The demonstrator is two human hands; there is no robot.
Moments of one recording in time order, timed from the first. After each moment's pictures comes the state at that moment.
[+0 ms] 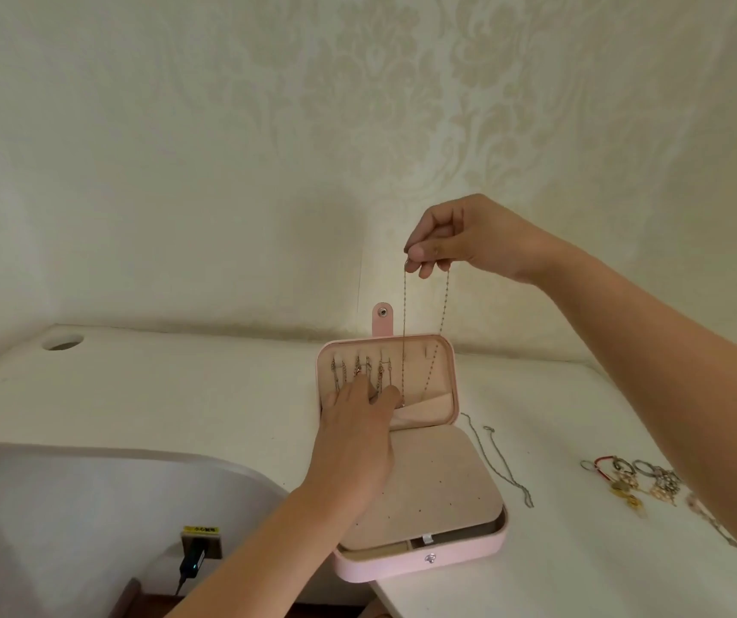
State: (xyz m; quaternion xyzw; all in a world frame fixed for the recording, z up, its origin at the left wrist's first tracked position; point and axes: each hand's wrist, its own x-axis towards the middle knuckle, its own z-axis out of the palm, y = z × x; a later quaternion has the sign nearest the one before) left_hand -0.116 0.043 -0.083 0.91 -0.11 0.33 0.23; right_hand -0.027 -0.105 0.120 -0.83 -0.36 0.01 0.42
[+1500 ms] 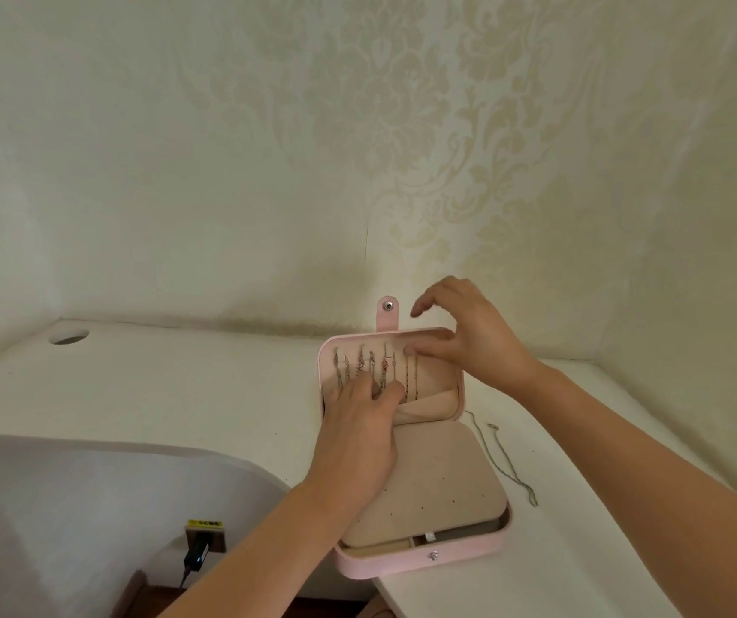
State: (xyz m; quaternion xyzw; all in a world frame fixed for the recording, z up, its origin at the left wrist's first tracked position) left_hand -0.113 0.043 -0.086 0.90 -0.11 0.34 0.24; right_hand -0.031 -0.110 0.010 -0.87 -0.35 -0.22 0.28
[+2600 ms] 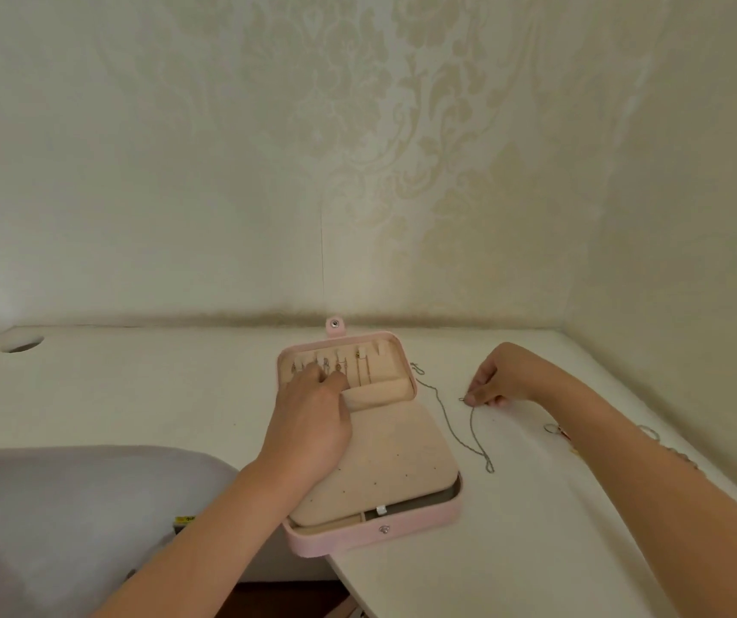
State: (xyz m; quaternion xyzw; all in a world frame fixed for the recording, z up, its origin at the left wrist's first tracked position) left_hand -0.105 0.044 -0.085 0.95 -0.06 0.23 0.20; right_hand -0.019 -0.214 -0.046 -0.95 -0.04 0.11 0.28
